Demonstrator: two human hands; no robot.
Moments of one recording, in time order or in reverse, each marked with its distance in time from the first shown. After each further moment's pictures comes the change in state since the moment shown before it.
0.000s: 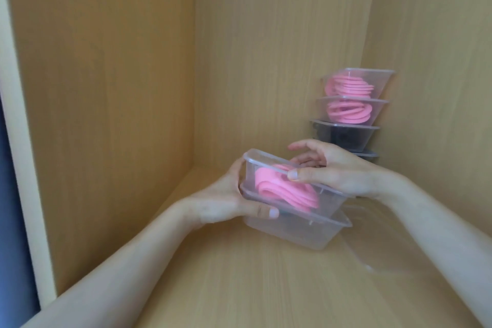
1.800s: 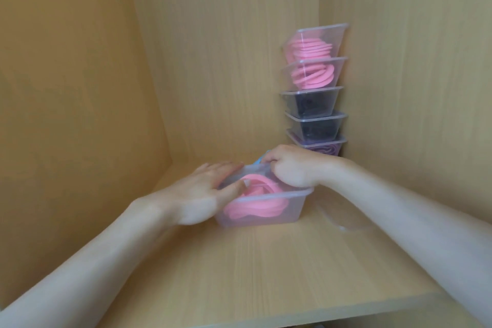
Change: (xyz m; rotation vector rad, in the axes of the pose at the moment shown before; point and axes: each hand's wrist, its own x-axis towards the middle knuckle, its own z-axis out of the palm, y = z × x) left_hand 0.014 -0.004 0.013 0.713 -0.086 -0.064; right_hand 0.004 0.019 0.036 -0.337 0.006 0.179
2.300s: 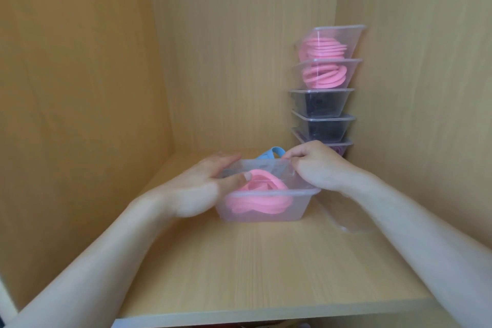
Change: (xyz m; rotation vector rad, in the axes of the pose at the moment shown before) left_hand -0.007 -0.009 0.003 -0.254 0.052 -0.057; right_hand -0.013 0.024 0.006 0.309 0.199 0.144
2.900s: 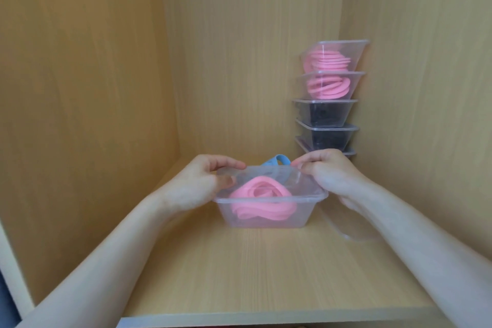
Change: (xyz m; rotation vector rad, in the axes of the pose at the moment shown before) left_hand -0.007 0.003 -0.009 -0.372 0.100 -0.037; right_hand -0.008 0.006 -0.006 0.377 0.108 0.103
